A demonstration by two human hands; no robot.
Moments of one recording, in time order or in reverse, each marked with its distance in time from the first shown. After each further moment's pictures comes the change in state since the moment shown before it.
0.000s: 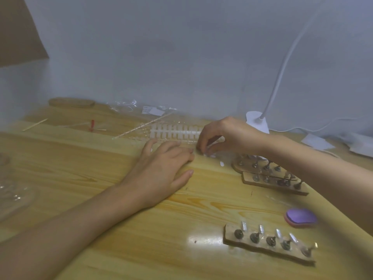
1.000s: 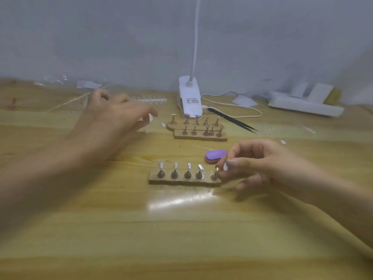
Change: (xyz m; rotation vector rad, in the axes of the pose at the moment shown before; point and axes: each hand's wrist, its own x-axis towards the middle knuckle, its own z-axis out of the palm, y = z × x) left_hand 0.015 0.051 -0.022 0.014 0.346 0.210; right_hand -0.233 -0.084 0.007 1.176 0.229 0.701
